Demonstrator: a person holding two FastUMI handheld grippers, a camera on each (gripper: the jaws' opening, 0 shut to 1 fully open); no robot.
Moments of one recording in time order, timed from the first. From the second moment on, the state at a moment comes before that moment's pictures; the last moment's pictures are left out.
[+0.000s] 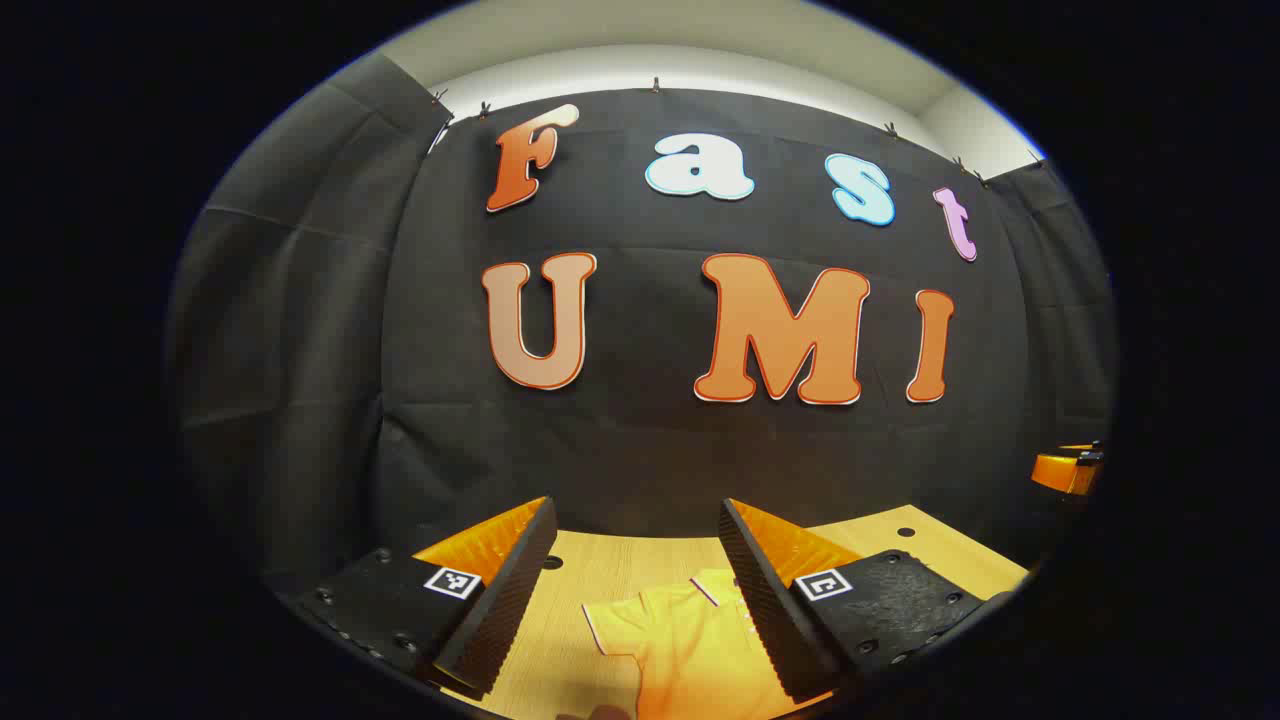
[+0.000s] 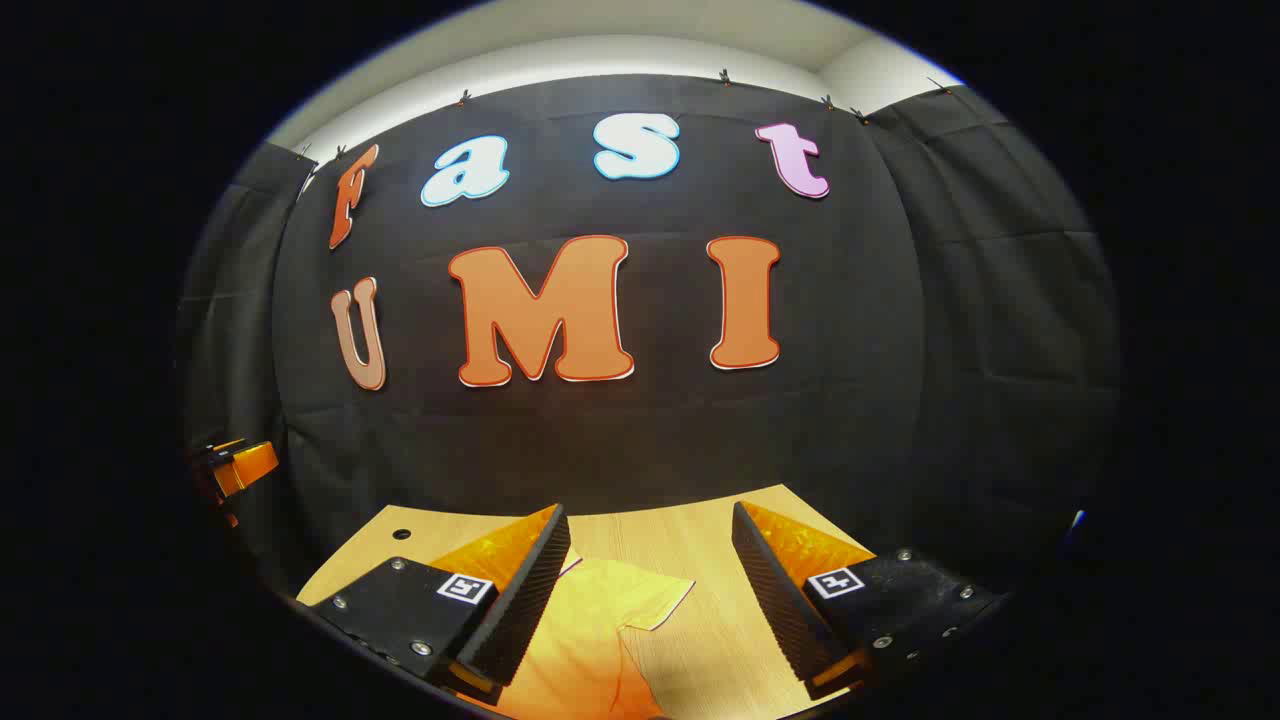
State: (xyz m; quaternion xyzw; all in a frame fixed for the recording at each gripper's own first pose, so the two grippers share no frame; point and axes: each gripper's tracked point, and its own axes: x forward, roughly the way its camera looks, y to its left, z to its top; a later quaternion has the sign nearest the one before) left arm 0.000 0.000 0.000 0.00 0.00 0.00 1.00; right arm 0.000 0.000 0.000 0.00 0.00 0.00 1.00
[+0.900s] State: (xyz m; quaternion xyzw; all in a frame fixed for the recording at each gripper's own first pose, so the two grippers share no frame) left arm -0.025 0.023 0.006 -0.01 -0.01 0.03 1.00; right arm -0.003 0.014 0.004 0.01 -0.01 0.02 1.00
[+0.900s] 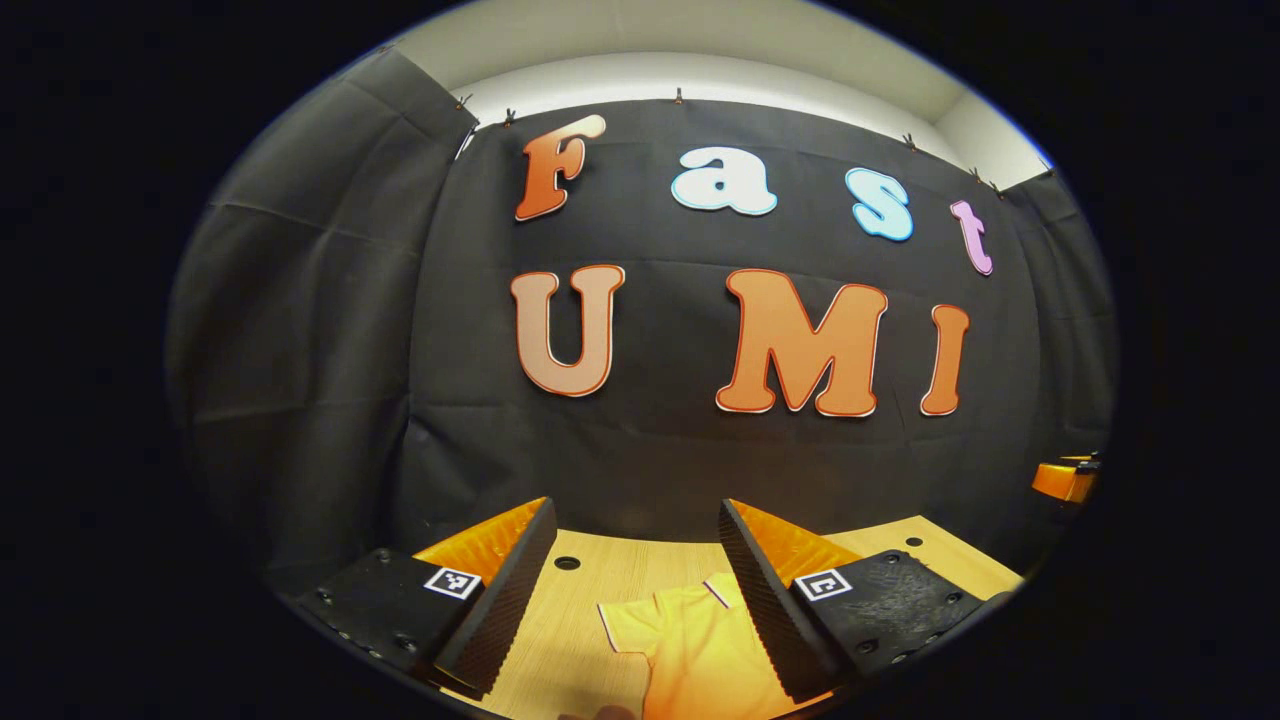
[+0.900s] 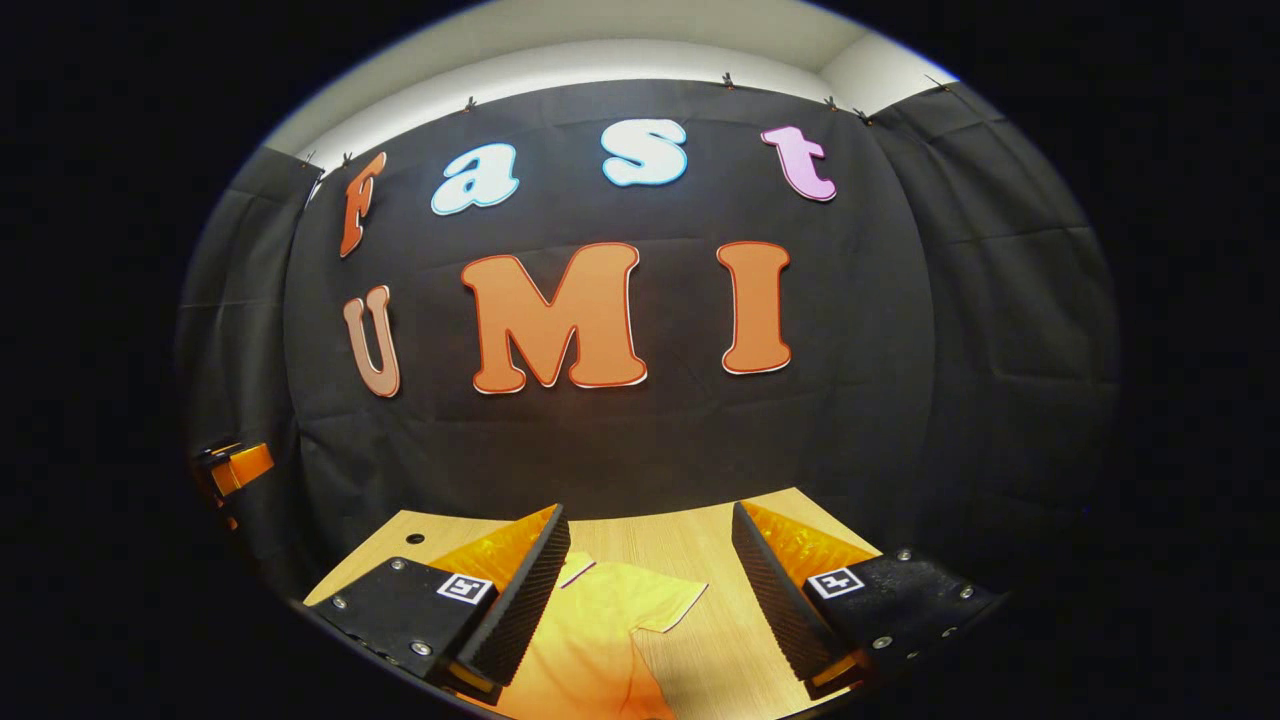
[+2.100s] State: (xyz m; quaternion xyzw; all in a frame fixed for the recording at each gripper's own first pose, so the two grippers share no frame) left arm -0.011 0.062 -0.020 0.00 0.02 0.04 1.00; right arm 0.132 -0.007 -0.085 0.15 0.25 -0.04 0.96
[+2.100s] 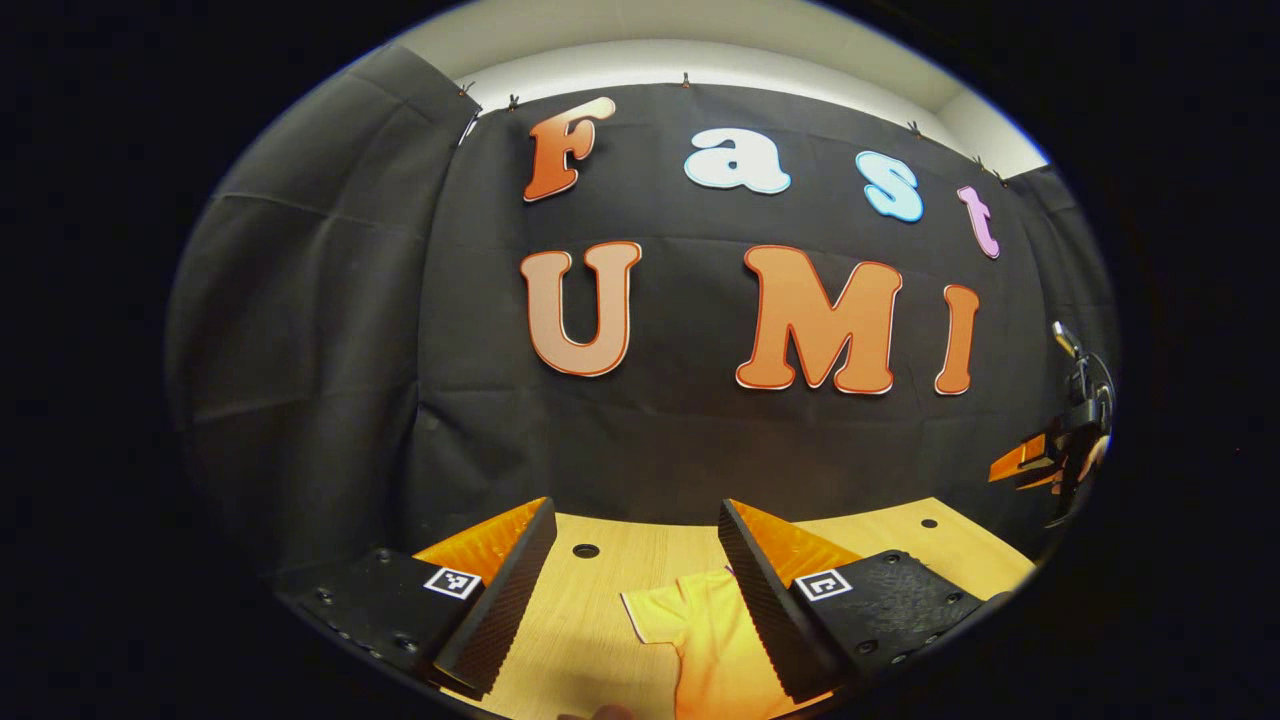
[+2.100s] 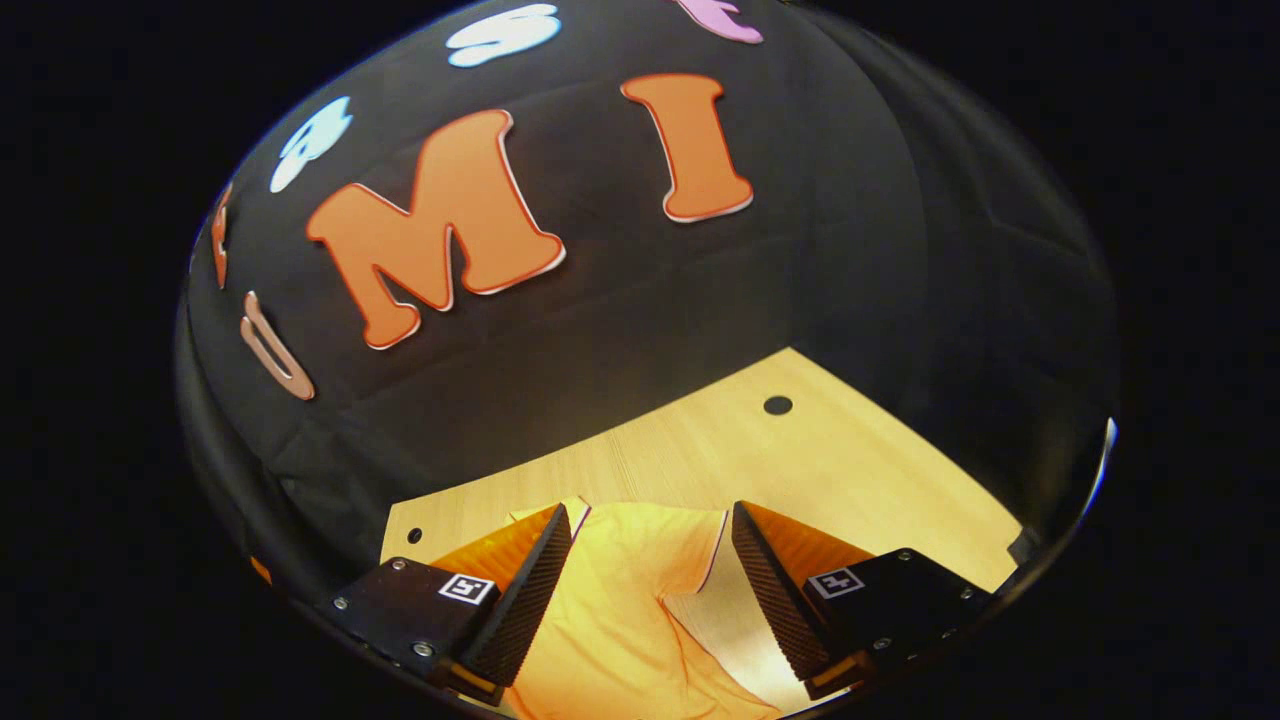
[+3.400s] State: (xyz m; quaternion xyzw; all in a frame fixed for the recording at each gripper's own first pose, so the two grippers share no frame) left arm 0.046 0.122 -0.084 0.01 0.11 0.10 0.99; right arm 0.229 -0.021 -0.361 0.12 0.55 -0.16 0.81
